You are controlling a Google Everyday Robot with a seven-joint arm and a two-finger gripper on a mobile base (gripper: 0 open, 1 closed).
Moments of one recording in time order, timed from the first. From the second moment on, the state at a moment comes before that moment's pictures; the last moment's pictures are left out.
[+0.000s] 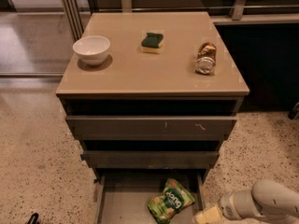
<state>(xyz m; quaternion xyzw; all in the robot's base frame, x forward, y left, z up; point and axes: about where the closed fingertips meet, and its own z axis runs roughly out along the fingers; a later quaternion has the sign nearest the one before) 0.386 -0.220 0.403 -0.25 0.91 0.27 0.18</state>
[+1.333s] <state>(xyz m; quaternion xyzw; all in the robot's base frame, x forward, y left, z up) 0.431 -0.182 0.313 -0.24 0.90 0.32 0.18</state>
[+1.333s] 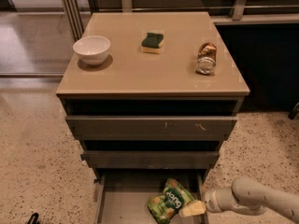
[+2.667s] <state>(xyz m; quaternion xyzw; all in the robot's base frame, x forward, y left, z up) 0.470 -0.159 0.229 -0.23 0.90 0.32 0.17</state>
